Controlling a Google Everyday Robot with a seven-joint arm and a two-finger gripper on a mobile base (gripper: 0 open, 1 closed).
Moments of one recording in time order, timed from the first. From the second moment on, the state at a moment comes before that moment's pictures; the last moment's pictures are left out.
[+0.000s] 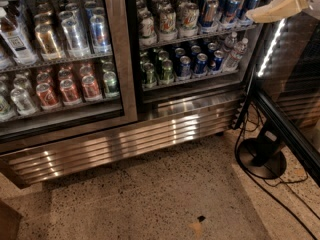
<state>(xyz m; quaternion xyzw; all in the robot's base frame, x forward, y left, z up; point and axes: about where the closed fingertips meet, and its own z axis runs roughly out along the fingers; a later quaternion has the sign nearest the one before) 0.614 -0.225 1.121 -0.49 0.52 -0.13 0.69</state>
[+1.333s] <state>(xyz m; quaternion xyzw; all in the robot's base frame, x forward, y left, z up) 0.641 -0.223 1.011 -0.44 0.59 -0.06 0.68</state>
